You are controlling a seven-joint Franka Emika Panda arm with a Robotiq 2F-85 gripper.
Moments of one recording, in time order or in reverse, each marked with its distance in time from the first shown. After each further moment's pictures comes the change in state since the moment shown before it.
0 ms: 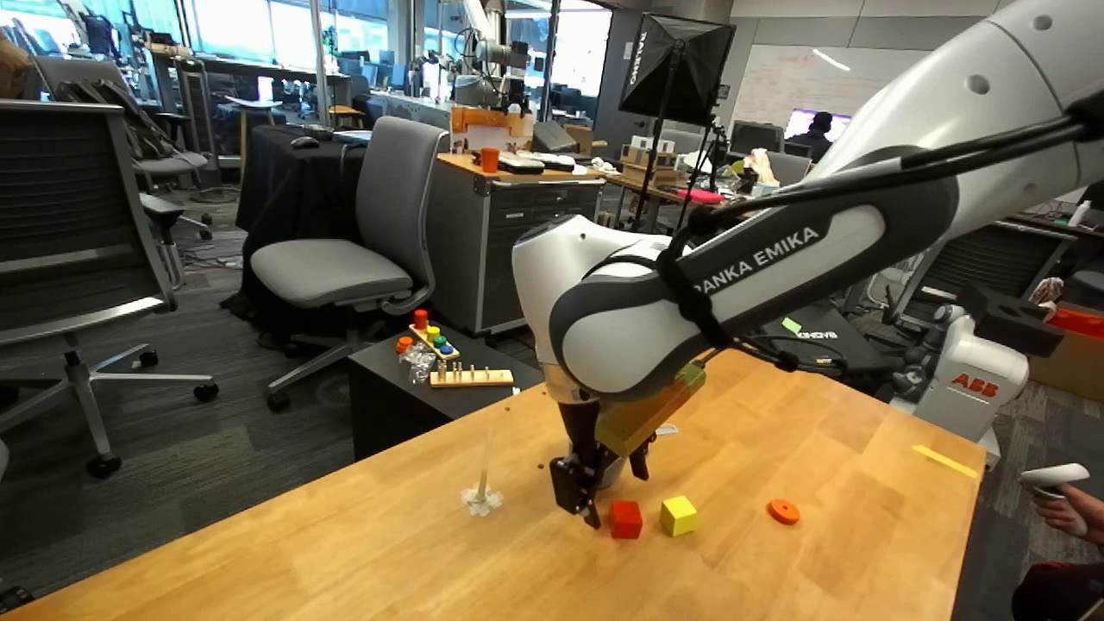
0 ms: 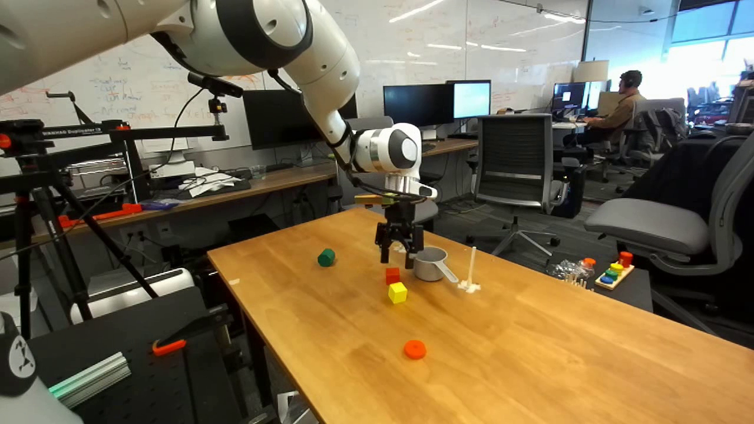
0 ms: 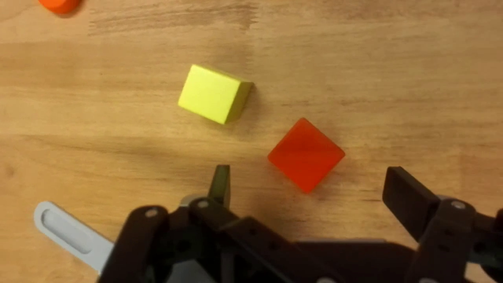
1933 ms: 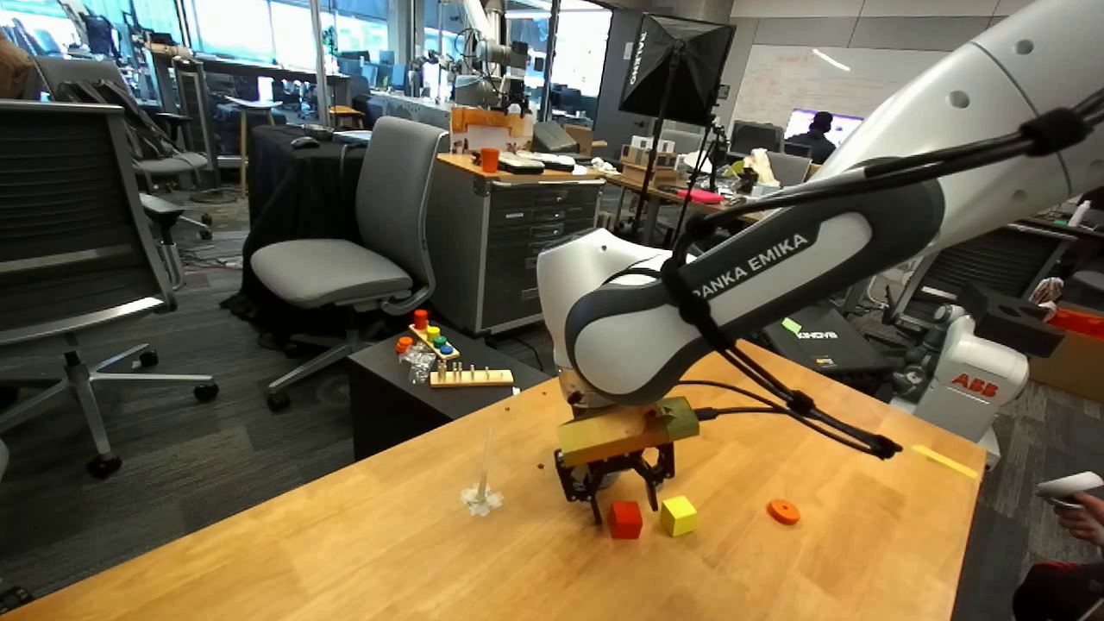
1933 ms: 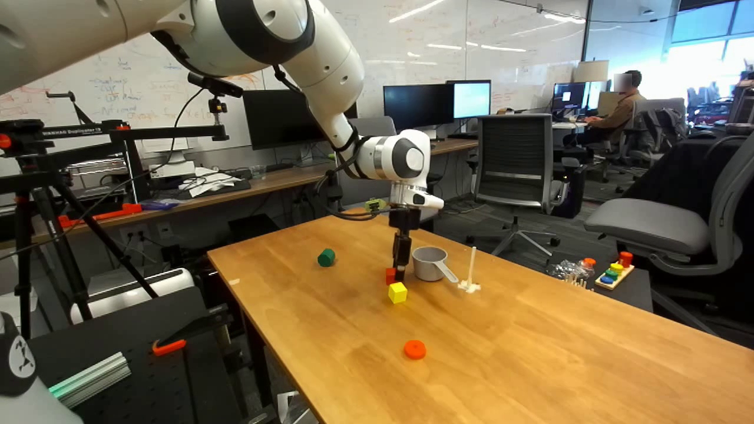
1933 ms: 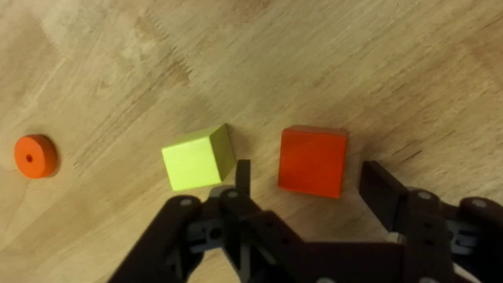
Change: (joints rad) arm -0.002 -0.004 -0.048 -0.055 0.104 0.066 0.555
